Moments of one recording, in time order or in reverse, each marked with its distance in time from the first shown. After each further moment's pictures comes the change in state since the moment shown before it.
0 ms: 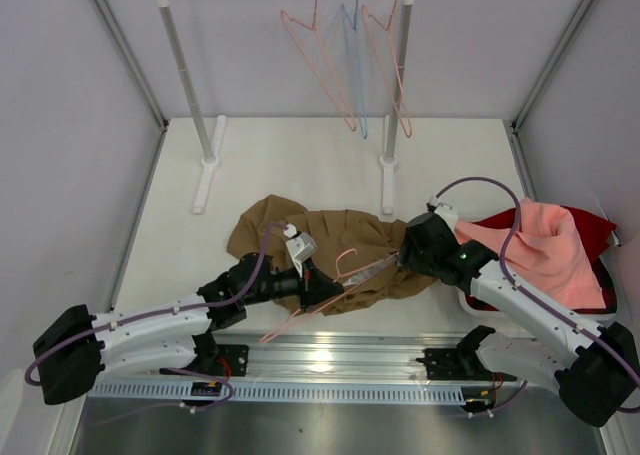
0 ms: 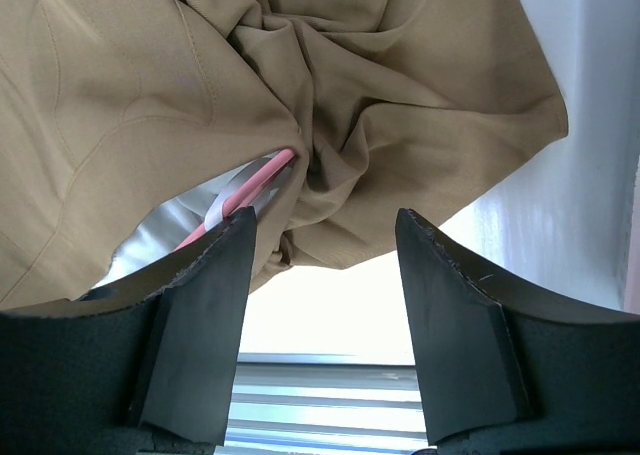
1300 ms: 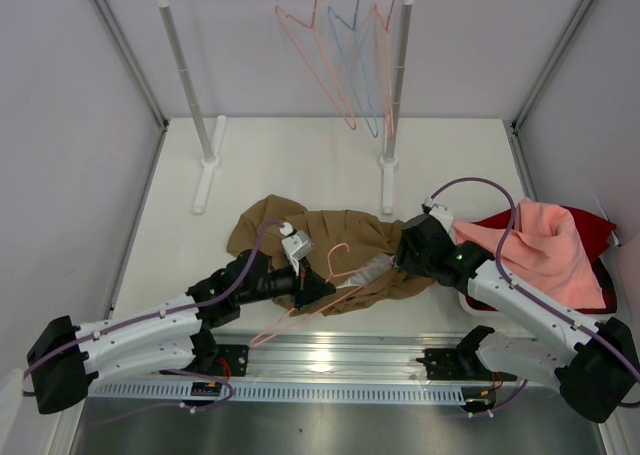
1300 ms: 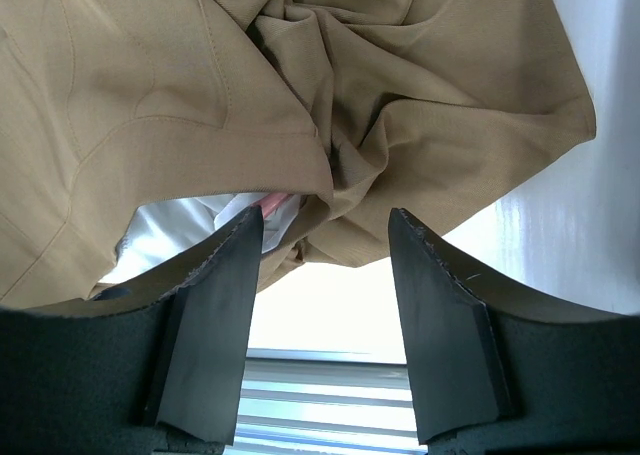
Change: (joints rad) left arm 0.014 -0.075 0.052 -0.233 -0.037 0.010; right arm 0.030 0.014 -0.002 0.018 -0.001 0.018
